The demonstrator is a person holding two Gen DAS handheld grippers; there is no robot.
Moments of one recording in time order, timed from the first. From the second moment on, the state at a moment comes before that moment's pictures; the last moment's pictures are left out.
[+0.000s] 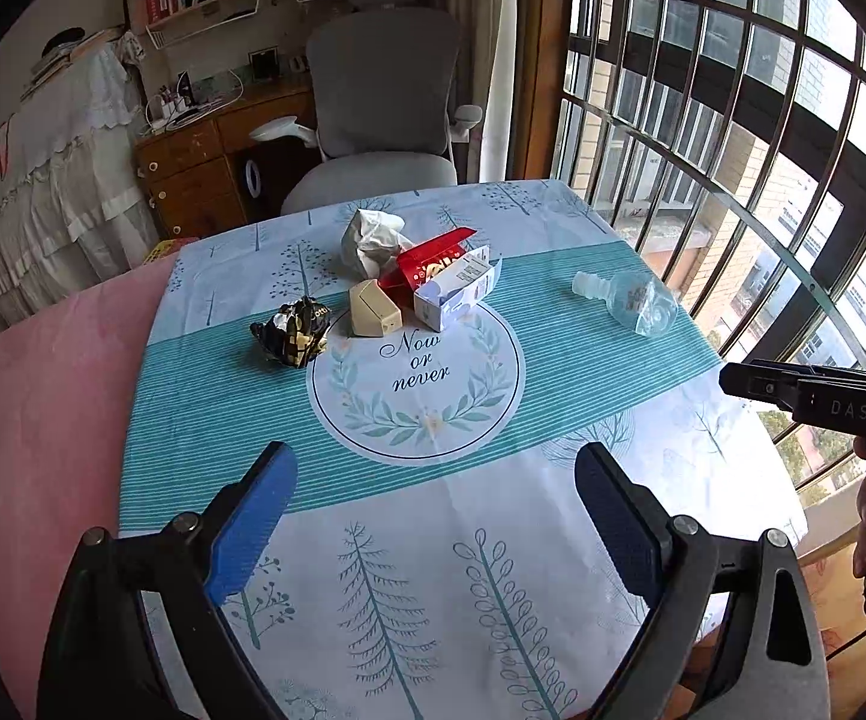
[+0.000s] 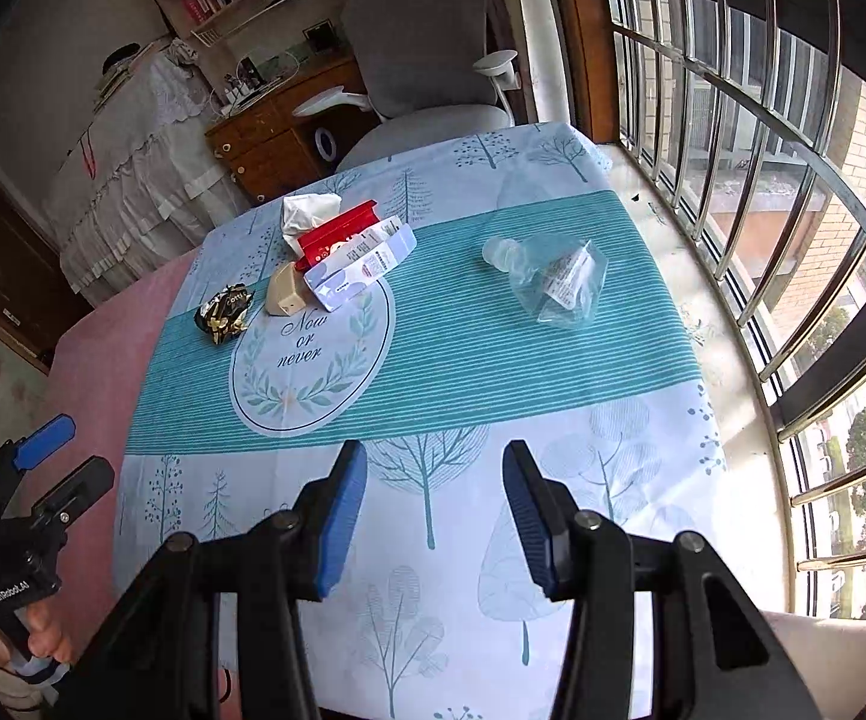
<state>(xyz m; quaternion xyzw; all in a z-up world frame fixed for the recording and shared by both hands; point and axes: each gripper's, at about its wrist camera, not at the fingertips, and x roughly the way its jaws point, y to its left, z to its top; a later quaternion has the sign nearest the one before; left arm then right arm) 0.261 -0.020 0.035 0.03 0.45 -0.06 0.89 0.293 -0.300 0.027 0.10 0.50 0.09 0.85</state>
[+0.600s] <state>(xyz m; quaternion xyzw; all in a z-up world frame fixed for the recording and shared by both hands) 0.476 -0.082 -0.066 0.06 0.56 -0.05 0.82 0.488 -0.359 -0.065 0.04 0.60 0.27 0.75</state>
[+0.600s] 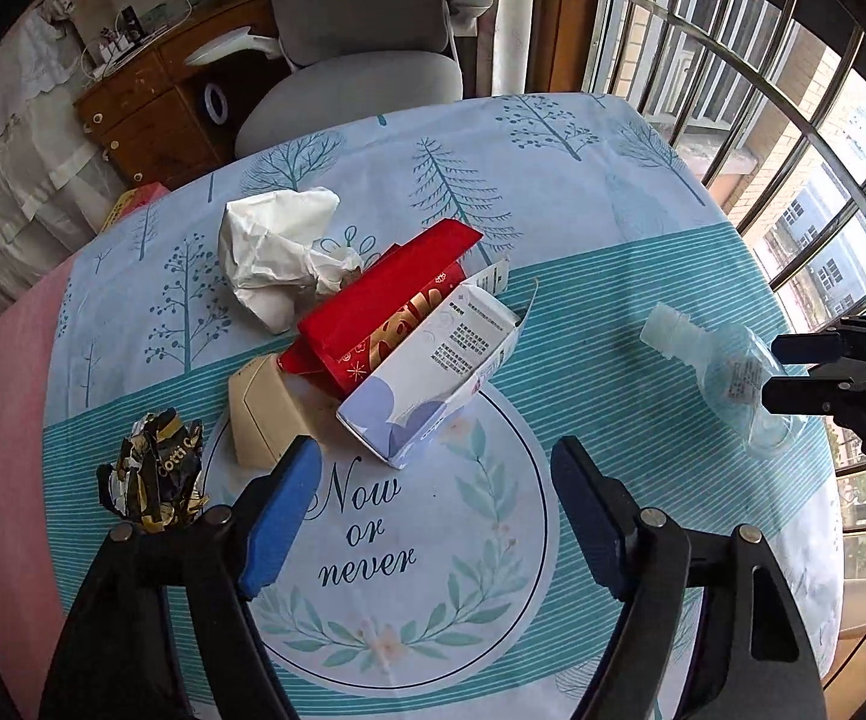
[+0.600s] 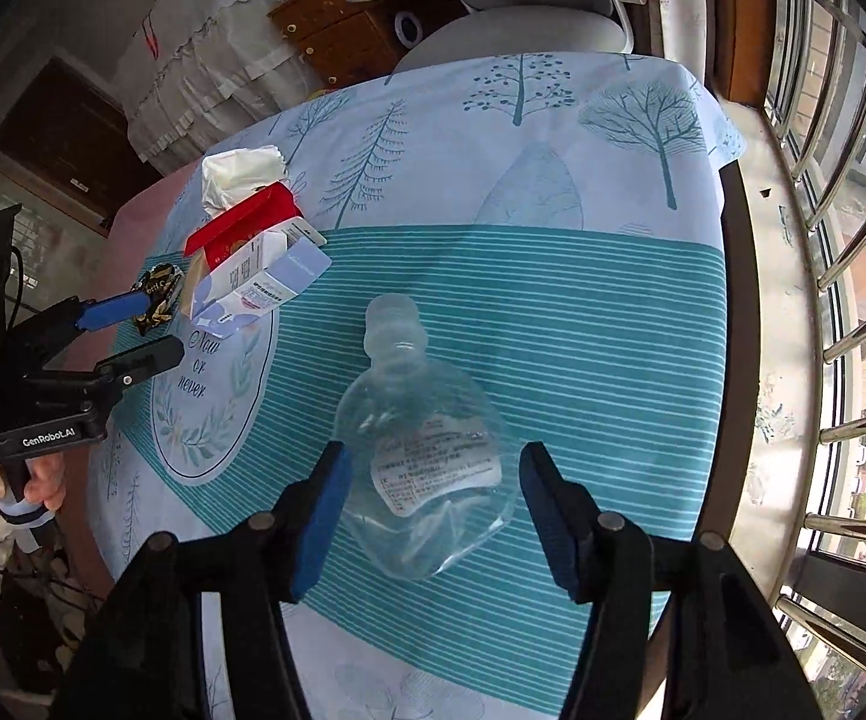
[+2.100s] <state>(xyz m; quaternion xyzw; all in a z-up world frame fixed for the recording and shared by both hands) 0.365 -0.096 -0.058 0.01 0.57 0.01 0.82 0.421 -0.309 -0.066 0.08 0.62 0.25 0.74</state>
